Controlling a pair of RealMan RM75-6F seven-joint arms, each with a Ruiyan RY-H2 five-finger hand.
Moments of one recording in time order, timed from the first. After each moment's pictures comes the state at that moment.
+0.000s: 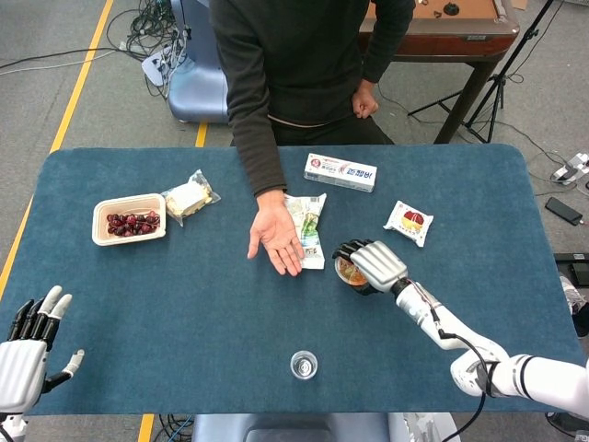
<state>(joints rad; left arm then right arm) 0.02 -1.15 0.01 -1.70 1.65 1.62 0.12 0.80 -1.36 0.05 -1.49 -1.29 0.81 -0.06</state>
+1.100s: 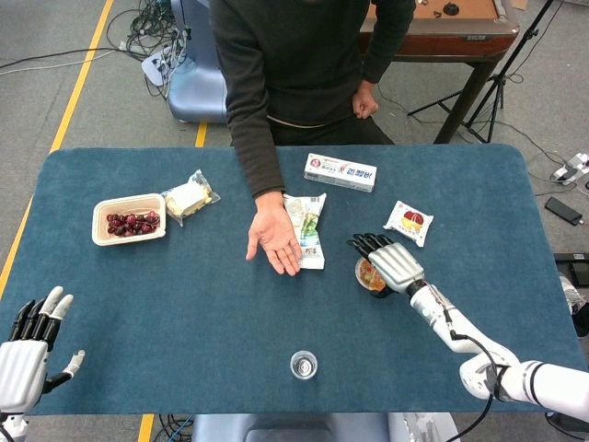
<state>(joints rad) 0.02 -1.15 0.01 -1.69 1.65 1.62 0.11 0.73 -1.32 0.06 -1.50 -1.24 0.83 -0.11</state>
